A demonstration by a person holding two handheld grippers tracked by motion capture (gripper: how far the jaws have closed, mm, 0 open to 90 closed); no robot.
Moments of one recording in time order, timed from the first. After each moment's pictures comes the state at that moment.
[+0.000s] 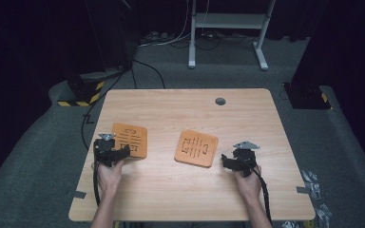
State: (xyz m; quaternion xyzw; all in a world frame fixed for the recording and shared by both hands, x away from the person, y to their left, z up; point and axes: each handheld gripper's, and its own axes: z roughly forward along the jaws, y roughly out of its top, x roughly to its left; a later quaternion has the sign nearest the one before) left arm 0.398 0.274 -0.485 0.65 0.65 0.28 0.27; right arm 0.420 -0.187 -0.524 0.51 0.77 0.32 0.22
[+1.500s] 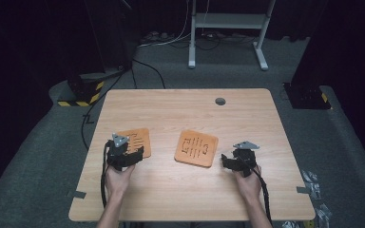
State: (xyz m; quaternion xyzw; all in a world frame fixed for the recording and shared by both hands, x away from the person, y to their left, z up) left arm 0.372 0.226 -0.459 0.70 0.57 0.25 0.35; right arm 0.420 -0.186 -0.524 0.51 0.76 0.32 0.22
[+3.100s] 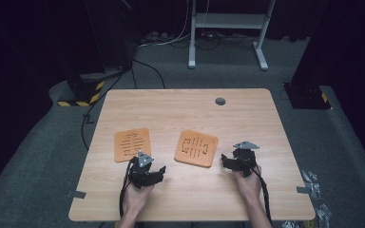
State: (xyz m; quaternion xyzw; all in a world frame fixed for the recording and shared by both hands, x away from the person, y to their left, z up) left arm 0.340 0.165 -0.496 0.76 0.50 0.20 0.36; right arm 0.420 -0.186 -0.524 0.51 0.76 0.32 0.22
